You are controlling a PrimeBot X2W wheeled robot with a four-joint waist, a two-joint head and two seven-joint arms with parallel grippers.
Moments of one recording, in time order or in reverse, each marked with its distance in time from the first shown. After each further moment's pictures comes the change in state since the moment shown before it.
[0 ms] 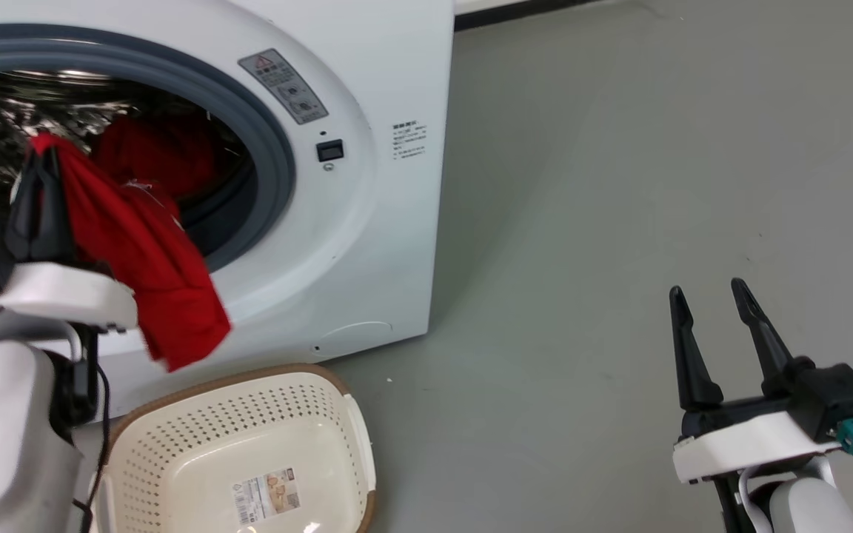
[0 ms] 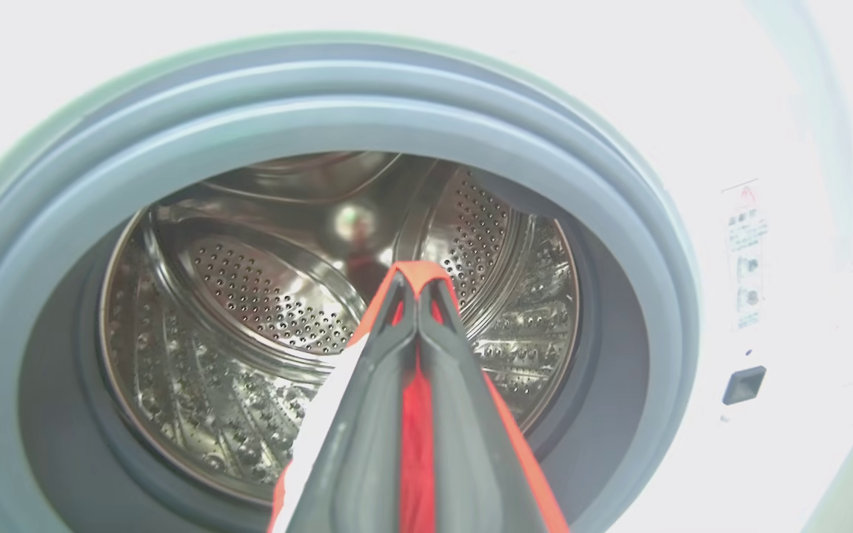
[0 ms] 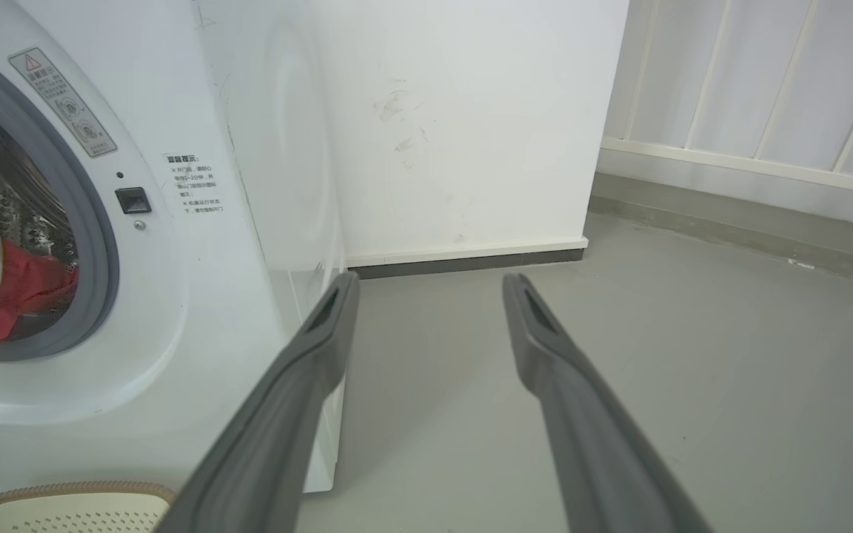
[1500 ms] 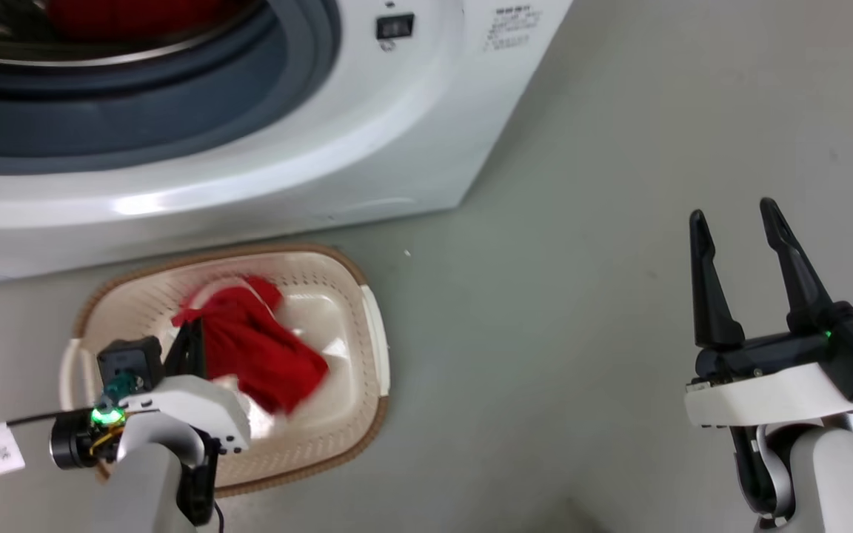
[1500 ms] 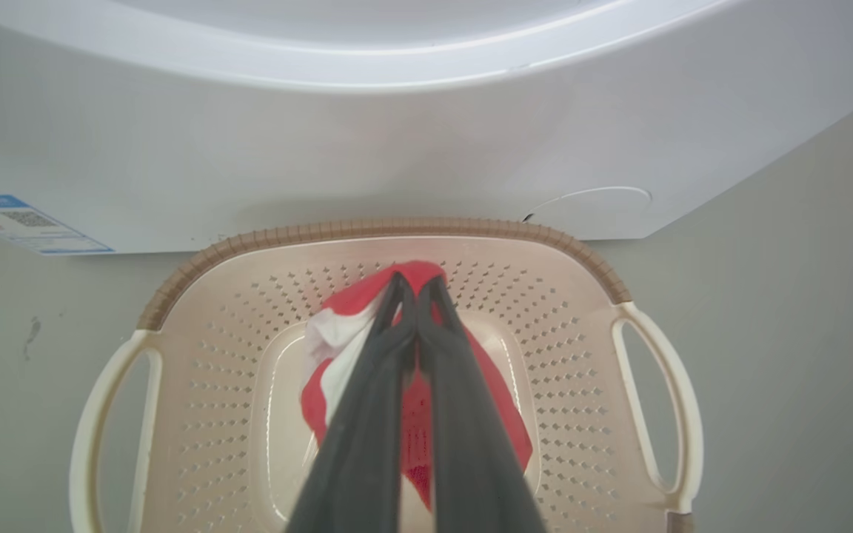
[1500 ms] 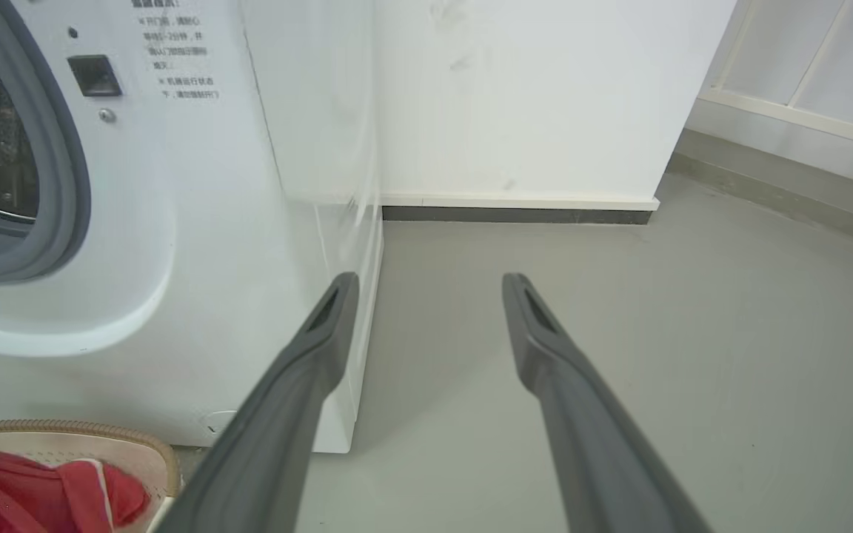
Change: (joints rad) left arm 0.132 -0.272 0.018 0.332 0.054 -0.073 0.000; right arm -0.073 0.000 -0.009 -0.148 -0.029 0.000 0.037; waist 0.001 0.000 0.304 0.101
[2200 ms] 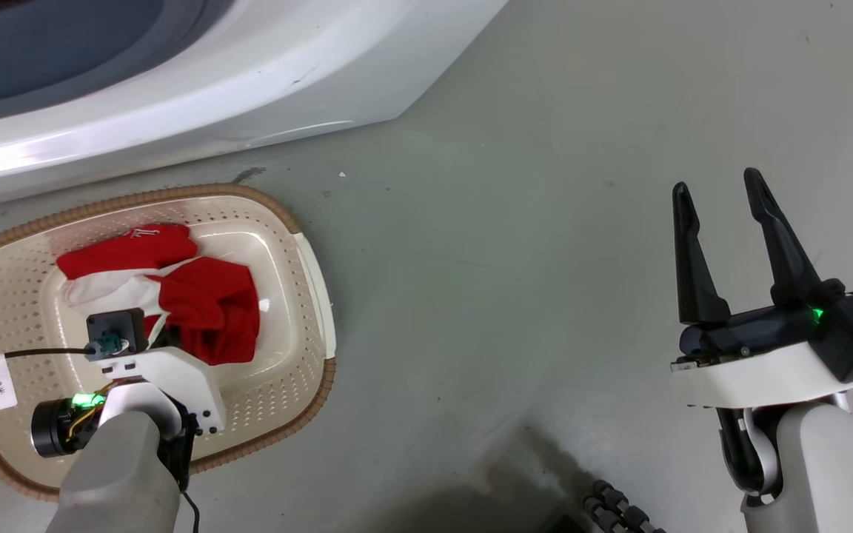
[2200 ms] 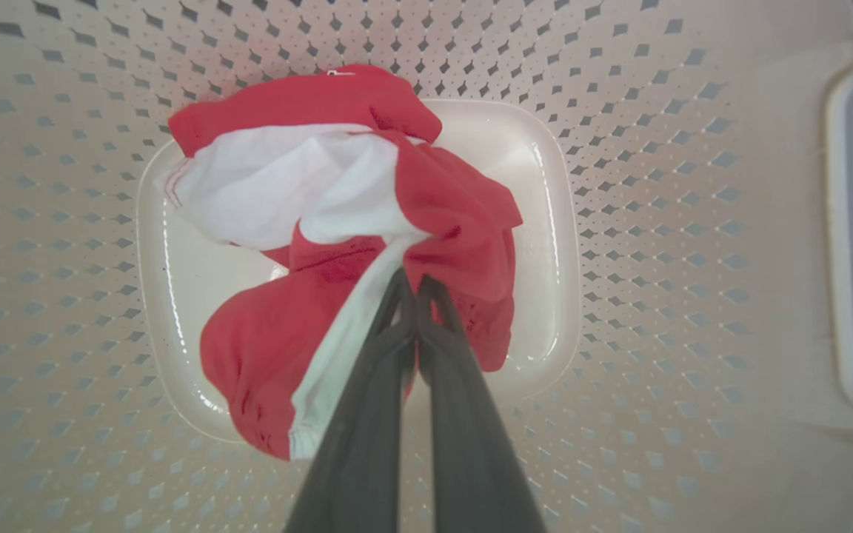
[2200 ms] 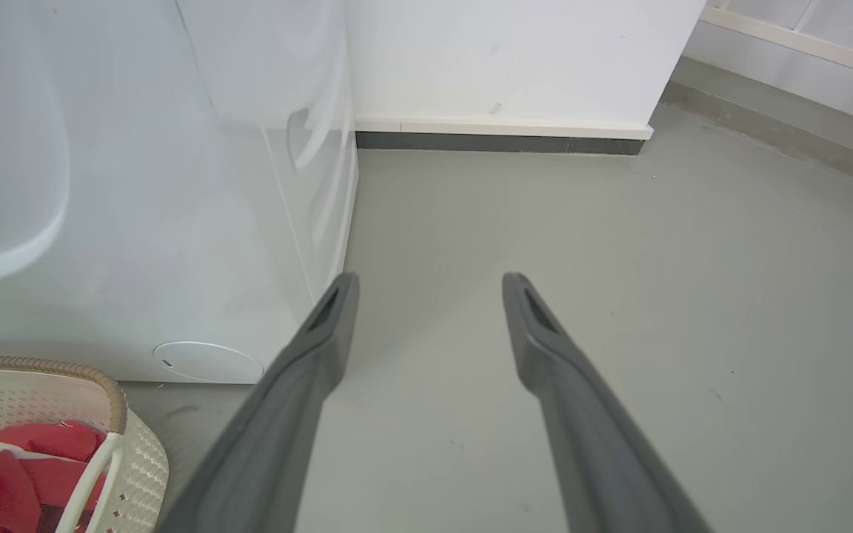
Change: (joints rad) left arm -0.294 0.013 0.003 0.538 0.025 -0.069 0.000; right arm -0.066 0.000 0.042 0.024 0.026 0.000 -0.030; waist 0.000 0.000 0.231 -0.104
